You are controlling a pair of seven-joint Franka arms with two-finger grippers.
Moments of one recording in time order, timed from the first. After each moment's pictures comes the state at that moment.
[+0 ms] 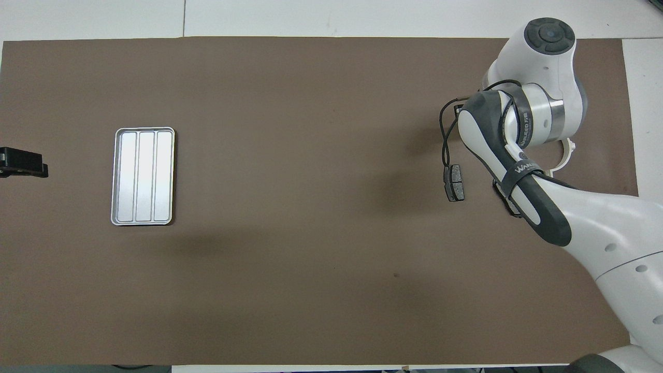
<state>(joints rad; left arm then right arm) 0.04 -0.08 0.02 -1.75 0.06 1.69 0.00 0.04 0.63 0.08 -1.44 -0.13 2.00 0.10</state>
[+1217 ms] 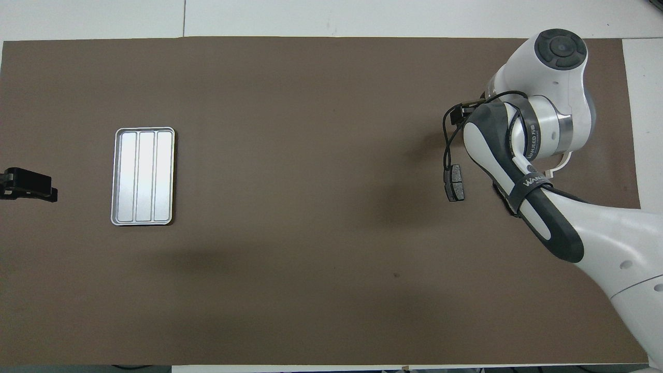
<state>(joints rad) 0.04 -0.09 0.01 -1.75 0.00 1.56 0.00 0.03 0.54 0.08 -1.54 -0.13 2.07 0.10</state>
